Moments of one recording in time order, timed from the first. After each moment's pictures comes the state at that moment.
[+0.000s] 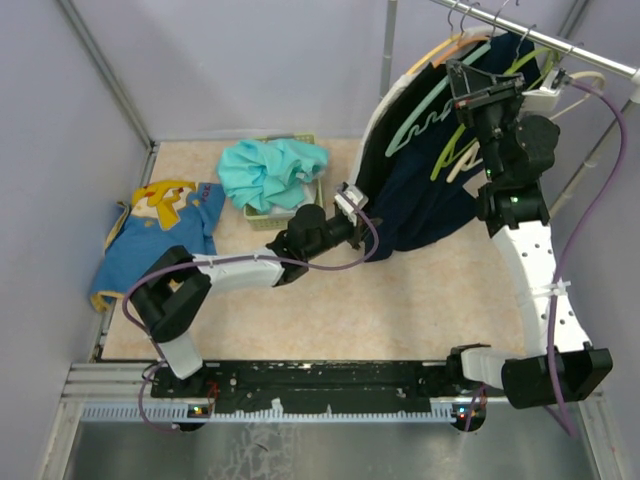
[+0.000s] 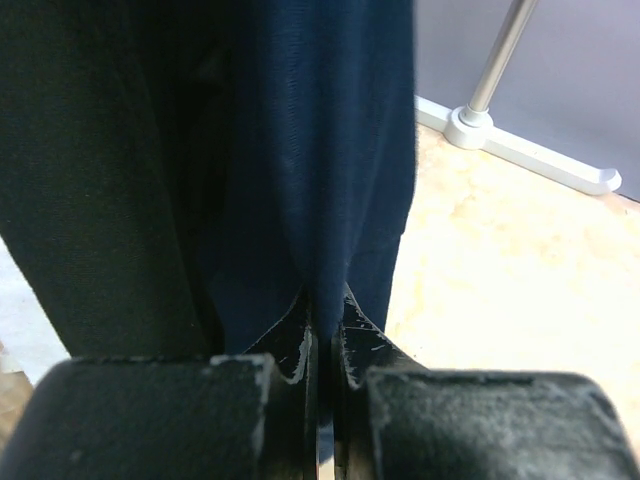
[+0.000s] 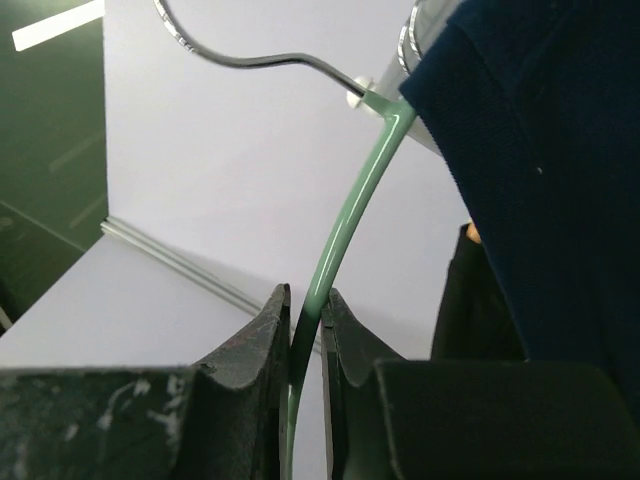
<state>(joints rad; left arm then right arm) -0.90 1.74 1.01 0.73 0.10 -0.07 0.11 1.21 1.38 0.22 -0.04 1.12</state>
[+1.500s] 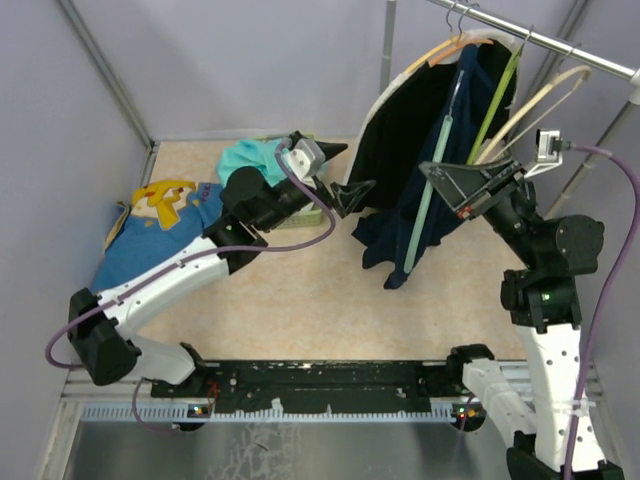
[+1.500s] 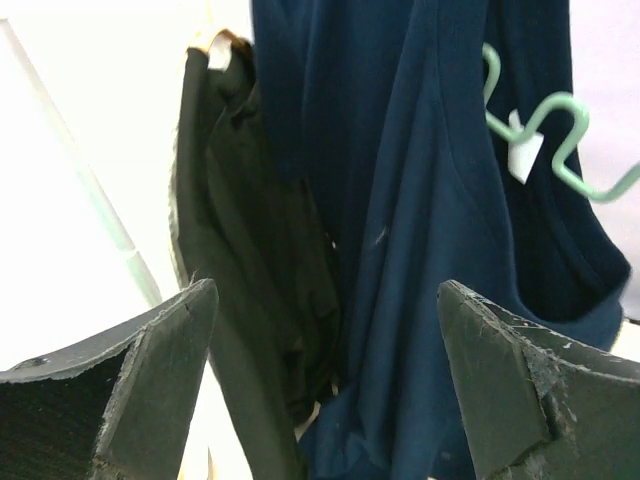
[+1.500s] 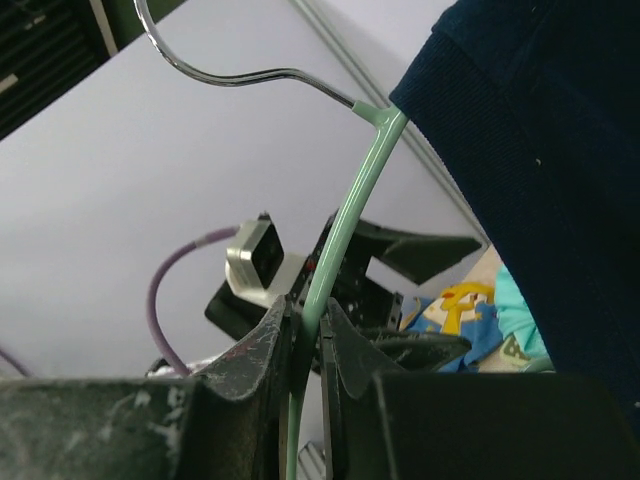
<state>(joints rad) -0.85 1.36 1.21 0.43 0.16 0.06 0.11 0.73 1.14 0.10 -0.57 1.07</state>
